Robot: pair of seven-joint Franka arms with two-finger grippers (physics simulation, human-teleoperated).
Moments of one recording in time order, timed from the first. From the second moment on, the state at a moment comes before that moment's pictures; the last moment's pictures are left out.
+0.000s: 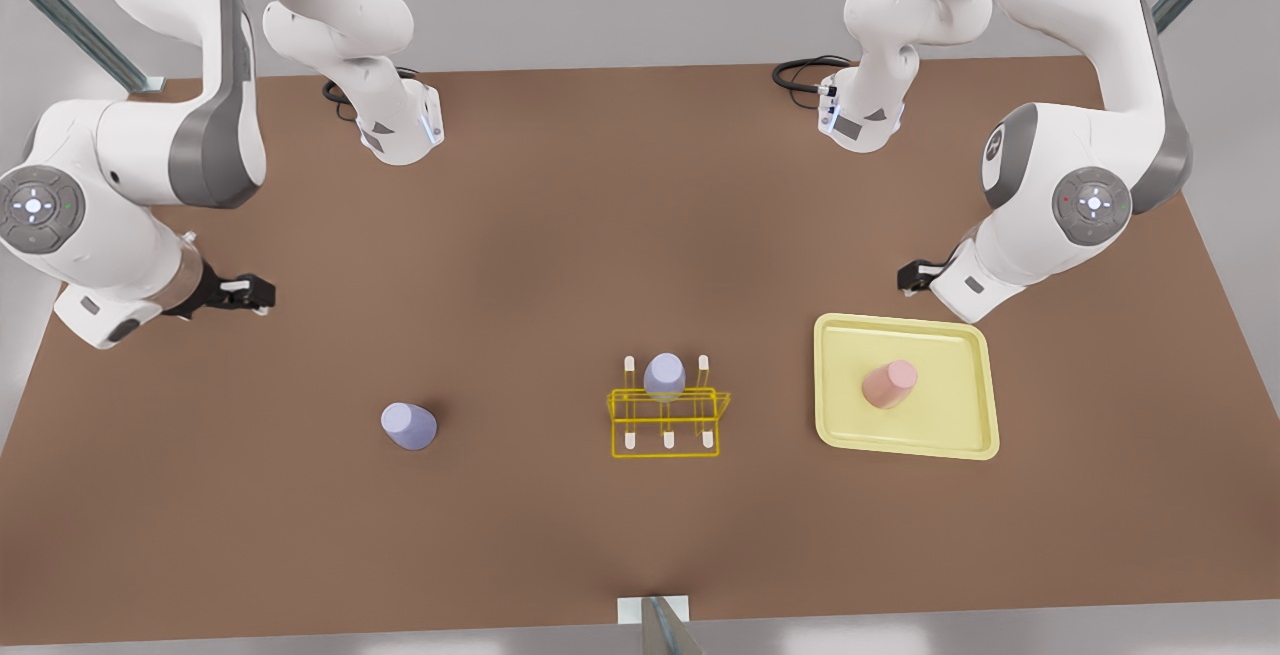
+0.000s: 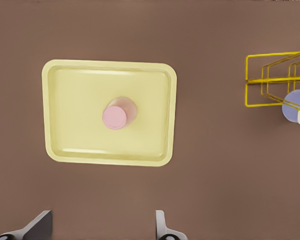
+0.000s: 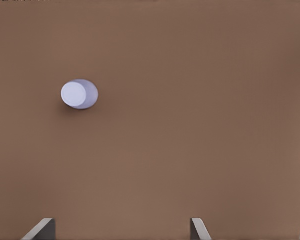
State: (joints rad) left arm -0.11 0.21 -0.08 -1.51 0.03 1.55 -0.12; right arm 0.06 0.24 -0.02 -1.34 -0.15 1.45 -0.05
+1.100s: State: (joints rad) left arm -0.15 0.57 0.07 -1.84 -0.01 2.31 -0.04; right arm 0.13 0.59 0.02 -1.66 0.02 2.28 0.03
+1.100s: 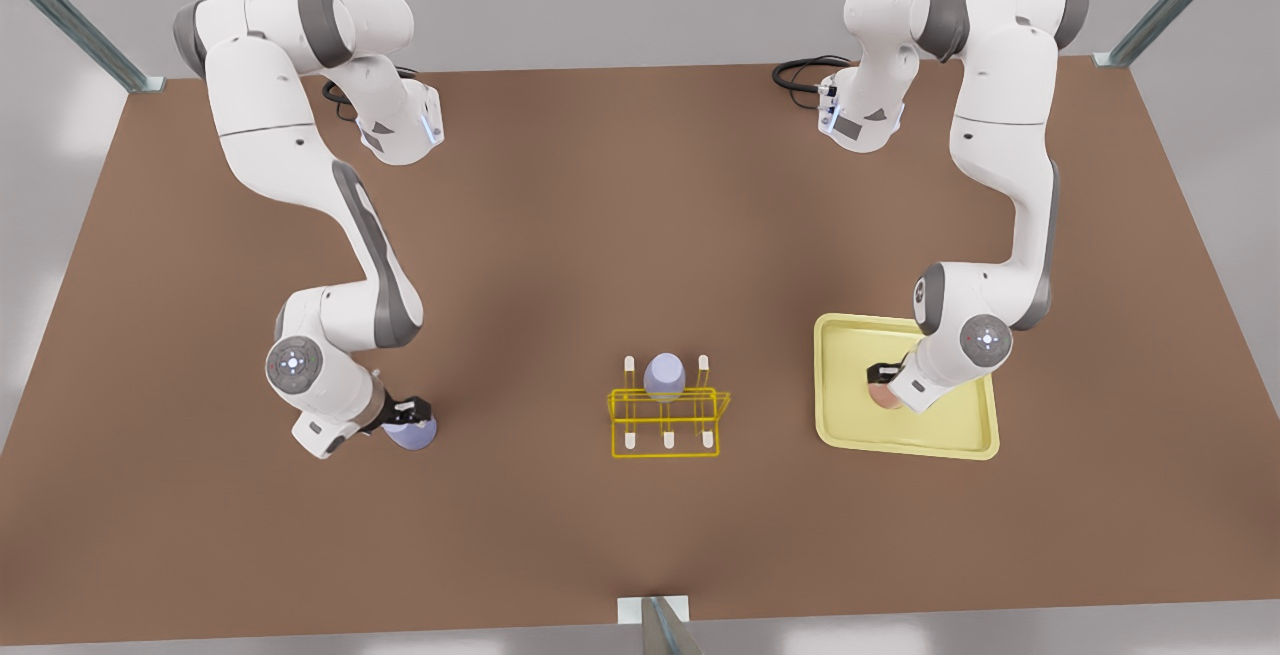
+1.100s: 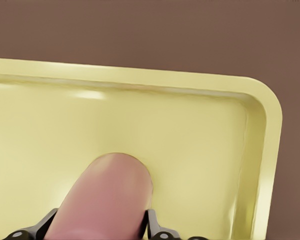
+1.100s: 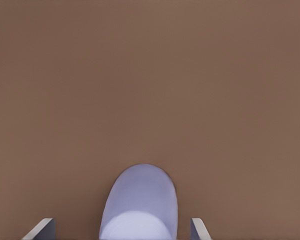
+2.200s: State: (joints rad) left arm -0.16 0.82 -0.20 -1.06 -0.18 2.03 -0.07; right arm 0.15 0.68 0.01 -1.68 0.01 2.32 0.05
